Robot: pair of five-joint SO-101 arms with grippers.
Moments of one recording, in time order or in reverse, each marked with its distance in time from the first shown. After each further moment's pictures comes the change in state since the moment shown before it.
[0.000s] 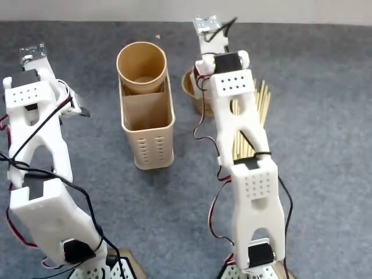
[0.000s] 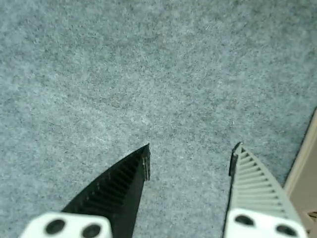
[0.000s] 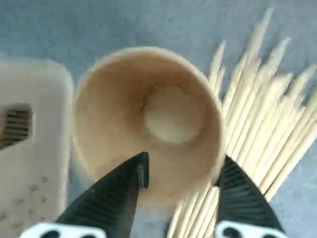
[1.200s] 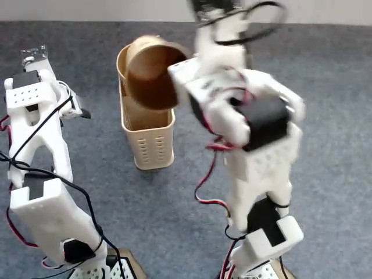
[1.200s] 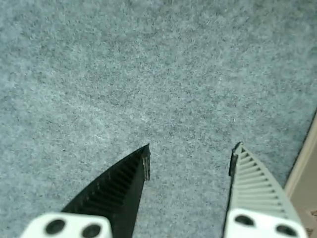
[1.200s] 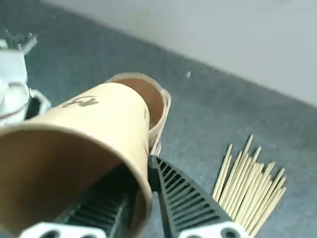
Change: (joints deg) left arm 0.1 0.0 1.6 -0.4 0.0; right arm -12.3 -39.8 -2.4 8.4 -1.2
